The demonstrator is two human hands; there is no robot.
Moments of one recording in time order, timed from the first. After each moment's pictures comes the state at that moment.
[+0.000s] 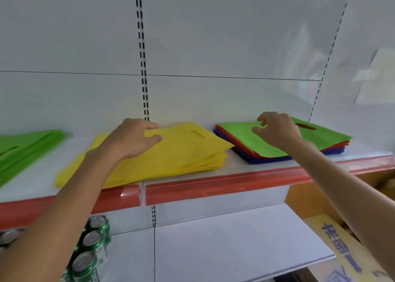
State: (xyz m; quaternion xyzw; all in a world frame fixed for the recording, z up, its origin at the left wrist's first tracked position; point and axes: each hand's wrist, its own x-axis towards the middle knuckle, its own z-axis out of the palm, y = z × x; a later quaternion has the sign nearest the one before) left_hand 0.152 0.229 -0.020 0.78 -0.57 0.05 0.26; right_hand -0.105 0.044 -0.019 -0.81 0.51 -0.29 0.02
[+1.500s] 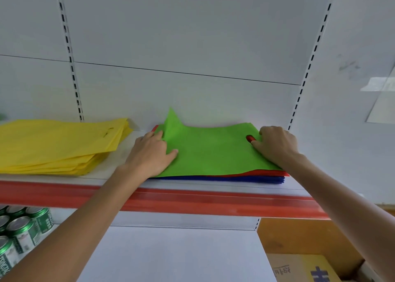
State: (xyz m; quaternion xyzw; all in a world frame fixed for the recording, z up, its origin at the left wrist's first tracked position) left_hand -0.073 0.002 -0.077 0.86 -0.49 0.14 0.07; right_hand -0.278 -0.186 -0.047 -0.85 0.46 -0.22 -0.09
